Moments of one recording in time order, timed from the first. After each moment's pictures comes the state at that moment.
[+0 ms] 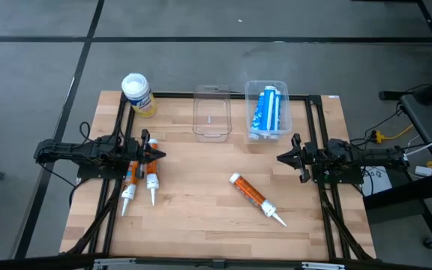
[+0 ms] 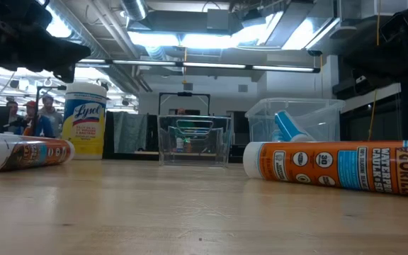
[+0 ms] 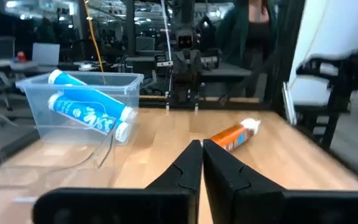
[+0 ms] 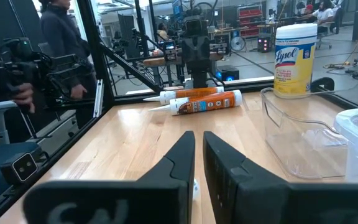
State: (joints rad) left arm -0.04 0.00 0.01 0.03 -0.05 -0.06; right arm 0.04 0.00 0.01 0.02 -0.02 0.12
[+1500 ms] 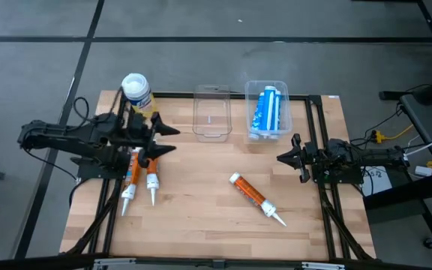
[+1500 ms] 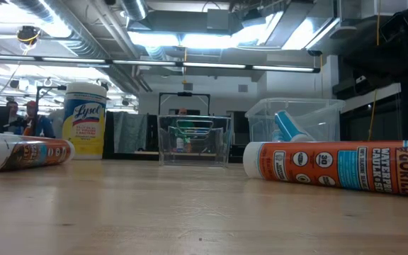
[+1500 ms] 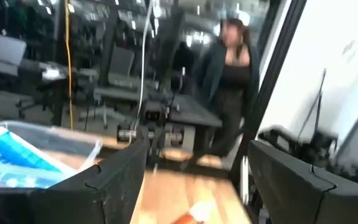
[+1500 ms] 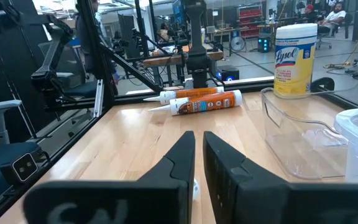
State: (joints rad) left arm -0.04 0.73 0.68 0.16 0.01 -0.26; right arm 0.04 0.00 0.01 0.02 -0.02 0.12
